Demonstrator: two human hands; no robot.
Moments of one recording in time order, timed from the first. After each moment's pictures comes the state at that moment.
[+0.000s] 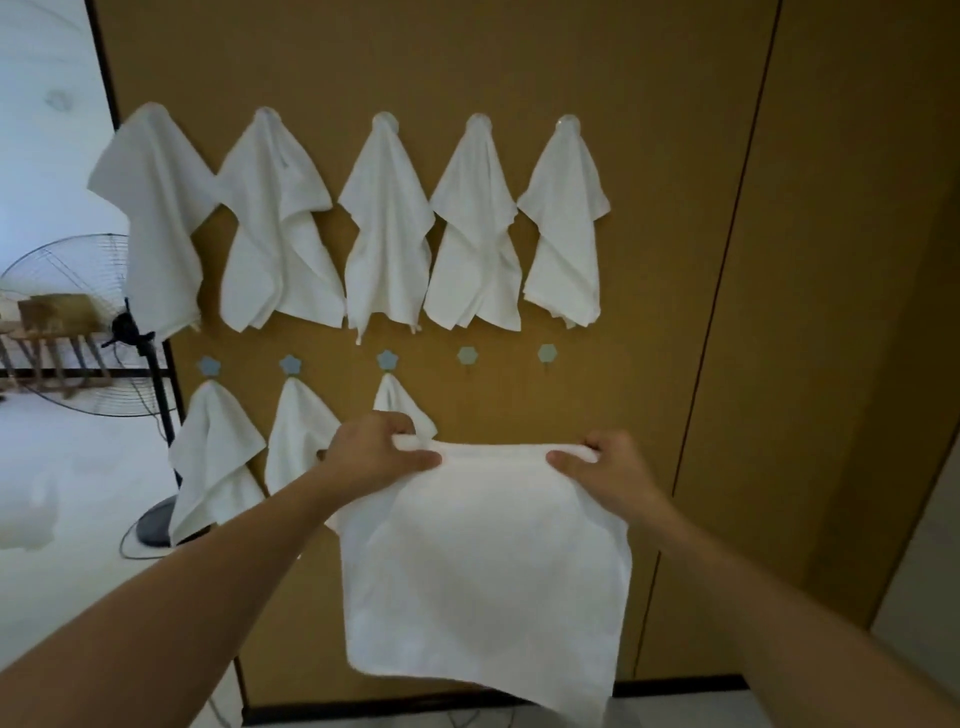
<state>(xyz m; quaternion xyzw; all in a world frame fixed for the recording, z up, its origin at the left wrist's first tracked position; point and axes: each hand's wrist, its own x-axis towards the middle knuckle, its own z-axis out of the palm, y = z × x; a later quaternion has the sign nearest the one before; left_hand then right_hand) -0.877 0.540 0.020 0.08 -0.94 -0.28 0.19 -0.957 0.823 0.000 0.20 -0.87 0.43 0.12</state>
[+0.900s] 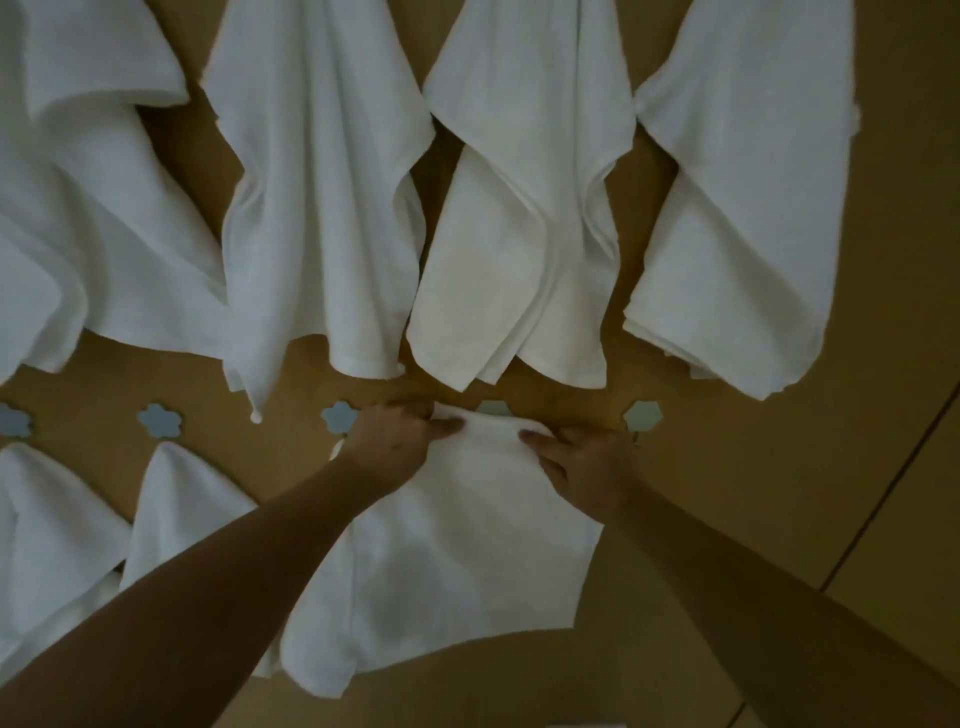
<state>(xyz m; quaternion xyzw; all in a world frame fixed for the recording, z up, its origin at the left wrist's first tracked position) -1.295 0.390 -0.029 -0.11 -0.94 0.08 0.31 -1.394 0.652 -0.060 0.46 -0.77 0.13 0.42</state>
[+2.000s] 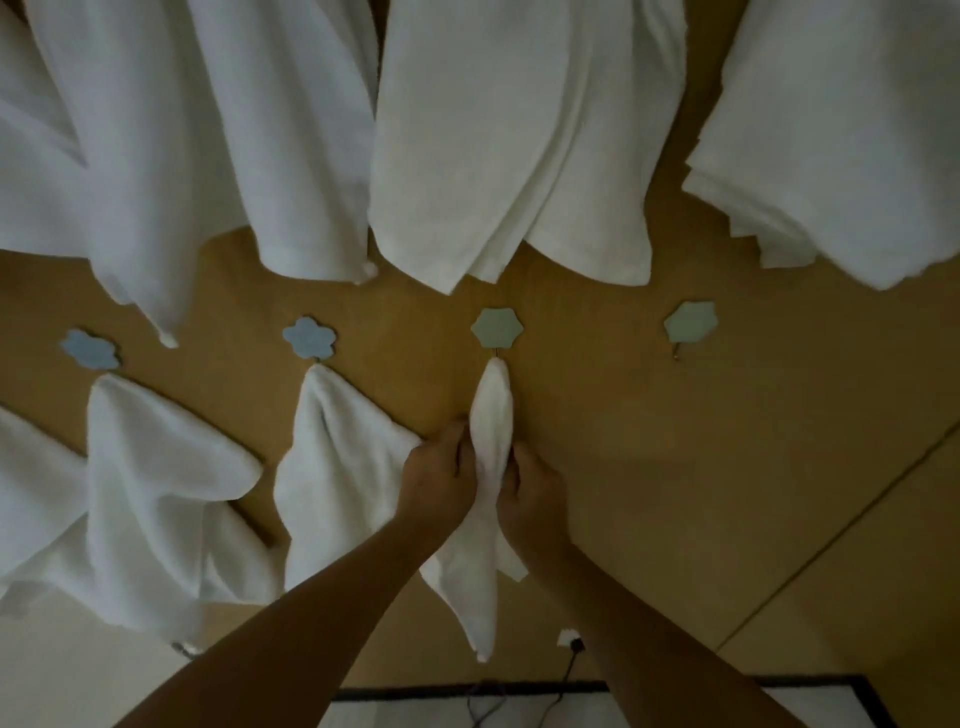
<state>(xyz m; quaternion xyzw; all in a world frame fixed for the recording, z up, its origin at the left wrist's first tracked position) -1.304 0.460 -0.176 0.10 -0.89 -0.36 0.27 -1.338 0.575 -0.207 0.20 -0.83 0.48 0.19</state>
